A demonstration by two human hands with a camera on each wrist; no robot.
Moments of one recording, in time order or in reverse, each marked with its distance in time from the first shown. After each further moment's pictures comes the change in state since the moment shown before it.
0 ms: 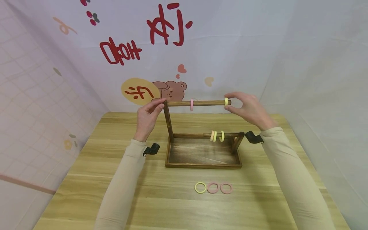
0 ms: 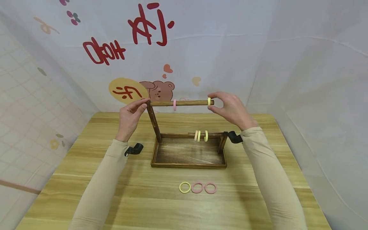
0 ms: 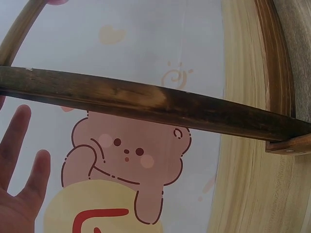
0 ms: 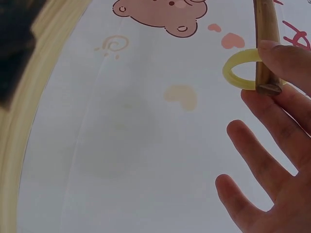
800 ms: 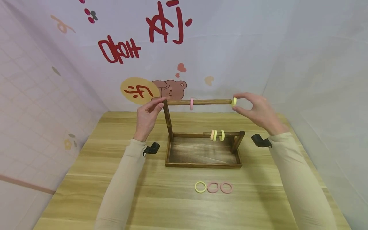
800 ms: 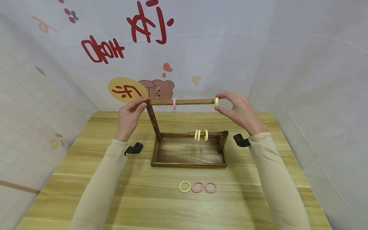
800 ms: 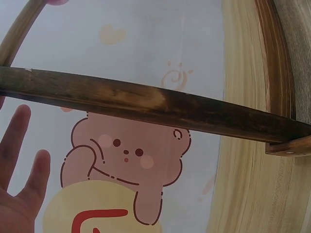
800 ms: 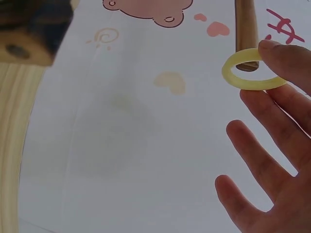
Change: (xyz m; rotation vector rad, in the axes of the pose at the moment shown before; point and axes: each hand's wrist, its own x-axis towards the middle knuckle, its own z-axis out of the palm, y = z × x) left_hand 0.008 -0.035 -0.001 -0.016 0.007 0.038; right_hand -0.023 0.008 -0.010 0.019 0.089 -0.007
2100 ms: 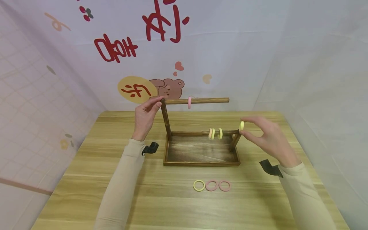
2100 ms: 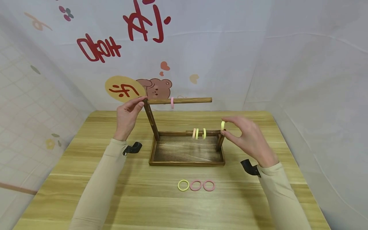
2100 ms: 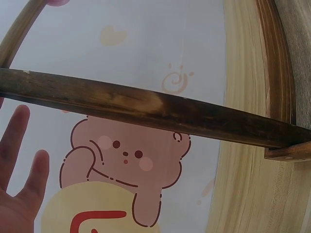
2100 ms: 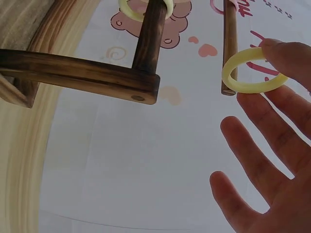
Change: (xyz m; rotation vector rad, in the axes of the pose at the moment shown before) left_hand 0.000 -0.001 0.003 -0.048 0.031 -0.012; right_hand -0.092 -0.008 0.010 -0.062 0.146 -0.180
